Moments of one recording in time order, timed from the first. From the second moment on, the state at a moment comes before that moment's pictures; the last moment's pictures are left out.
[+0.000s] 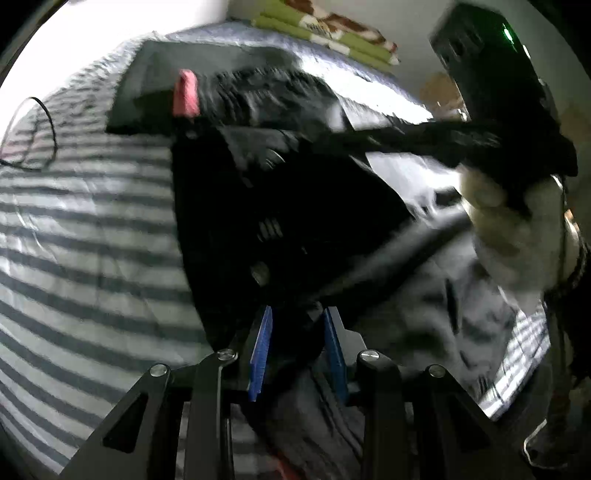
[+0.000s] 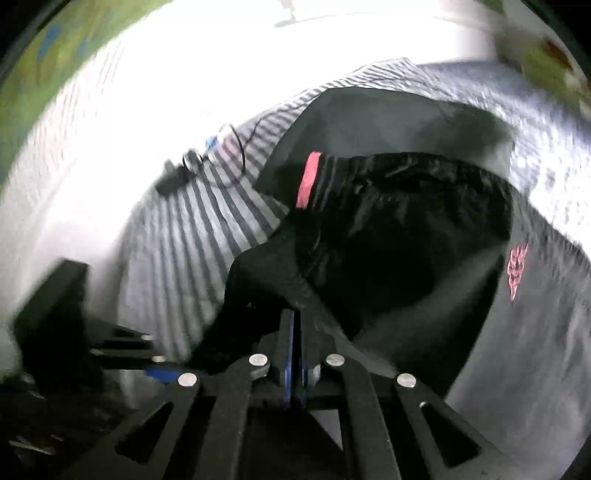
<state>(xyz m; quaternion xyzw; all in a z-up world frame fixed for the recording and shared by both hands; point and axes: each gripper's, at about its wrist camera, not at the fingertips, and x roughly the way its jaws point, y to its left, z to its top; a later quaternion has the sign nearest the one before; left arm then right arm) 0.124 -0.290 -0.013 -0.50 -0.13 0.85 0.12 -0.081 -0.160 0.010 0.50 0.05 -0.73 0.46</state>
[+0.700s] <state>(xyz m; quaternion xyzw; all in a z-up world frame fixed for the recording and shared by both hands) 0.150 -0.298 -0.019 -0.52 -0.13 0.83 0.15 -0.005 -0.232 -0.025 0.44 0.29 -0.70 0.49</state>
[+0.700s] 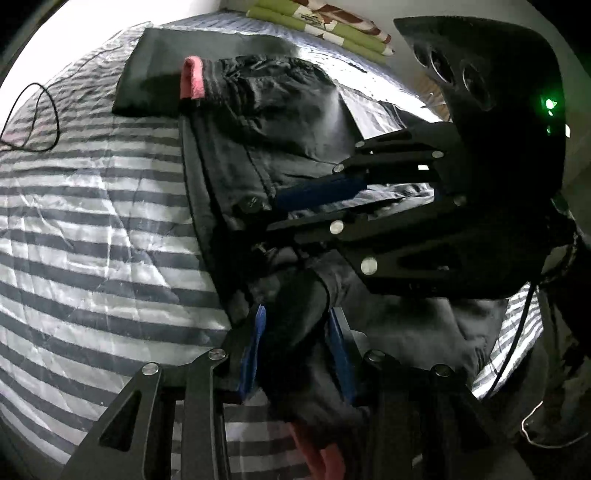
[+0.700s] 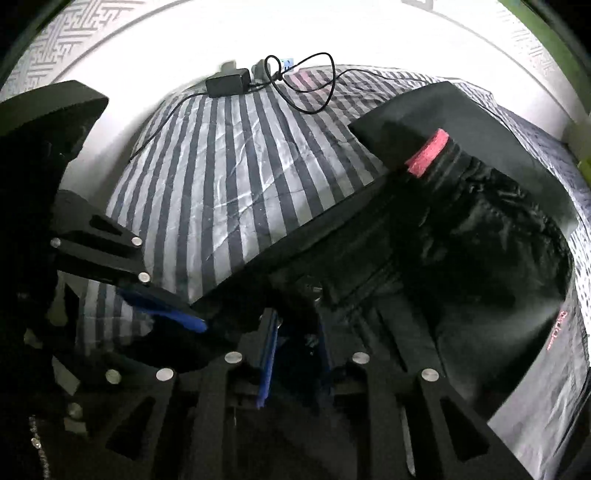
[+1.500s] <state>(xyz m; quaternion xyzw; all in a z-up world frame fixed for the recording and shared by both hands) 0.127 -0.329 -0.021 -0.52 -0.19 0.82 0.14 0.002 -0.229 -0.027 0.42 0.32 -0.69 0.49</state>
